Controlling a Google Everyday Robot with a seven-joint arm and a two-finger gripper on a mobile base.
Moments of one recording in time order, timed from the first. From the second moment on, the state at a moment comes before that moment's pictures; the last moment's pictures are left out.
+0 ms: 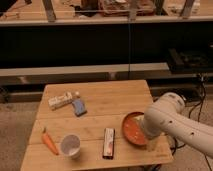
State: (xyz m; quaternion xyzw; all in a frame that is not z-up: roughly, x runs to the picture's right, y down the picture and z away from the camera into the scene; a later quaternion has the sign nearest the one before) arm 0.177 0.202 0.656 -0.26 -0.07 -0.15 0.95
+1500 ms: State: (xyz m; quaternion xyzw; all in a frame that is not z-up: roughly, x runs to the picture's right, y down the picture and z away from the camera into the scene) arm 0.168 0.210 0.658 -0.26 -0.08 -0.16 0.95
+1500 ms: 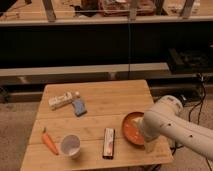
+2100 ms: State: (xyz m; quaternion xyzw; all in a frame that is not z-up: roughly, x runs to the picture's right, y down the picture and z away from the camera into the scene) arm 0.162 0.216 0.664 -0.26 -0.08 -0.16 0.95
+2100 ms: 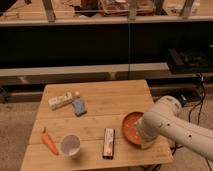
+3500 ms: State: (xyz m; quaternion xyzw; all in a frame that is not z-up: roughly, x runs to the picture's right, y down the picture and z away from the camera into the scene) arm 0.150 0.256 0.682 -0.27 -0.09 -0.17 0.94
